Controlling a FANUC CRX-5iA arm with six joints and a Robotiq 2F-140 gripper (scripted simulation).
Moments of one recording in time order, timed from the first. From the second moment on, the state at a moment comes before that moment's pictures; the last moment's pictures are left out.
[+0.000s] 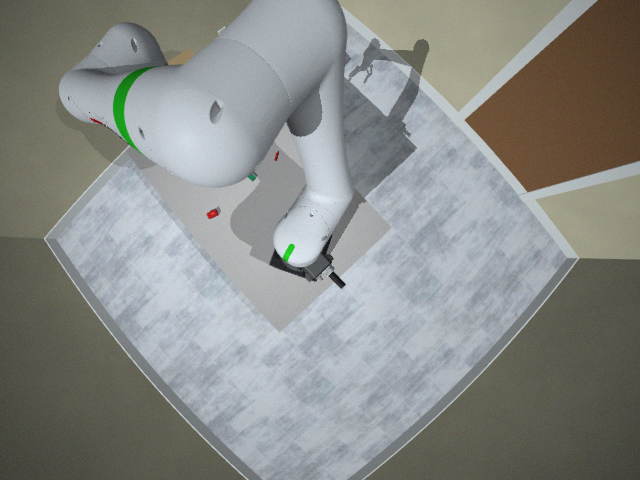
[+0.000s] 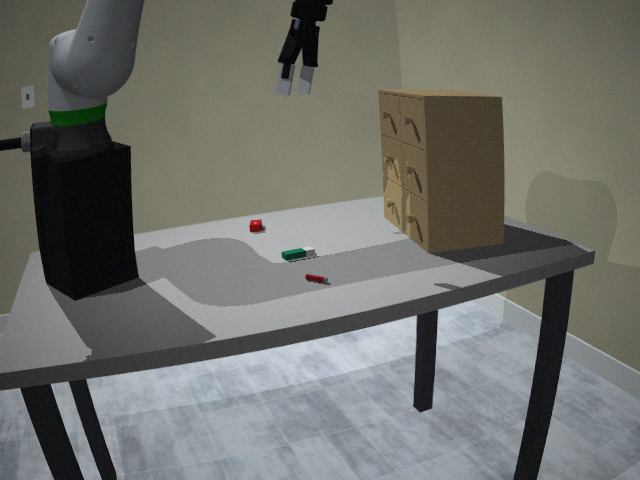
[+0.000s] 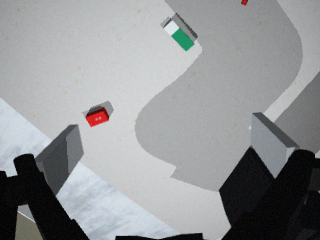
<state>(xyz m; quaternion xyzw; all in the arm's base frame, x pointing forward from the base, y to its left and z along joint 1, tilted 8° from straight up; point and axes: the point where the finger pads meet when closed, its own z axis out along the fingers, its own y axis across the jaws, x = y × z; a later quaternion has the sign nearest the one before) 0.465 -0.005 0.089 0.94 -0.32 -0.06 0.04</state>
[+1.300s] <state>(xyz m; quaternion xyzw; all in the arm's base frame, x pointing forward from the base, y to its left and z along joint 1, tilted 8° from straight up) 0.488 0.101 0.045 0.99 -0.08 0.03 0.06</state>
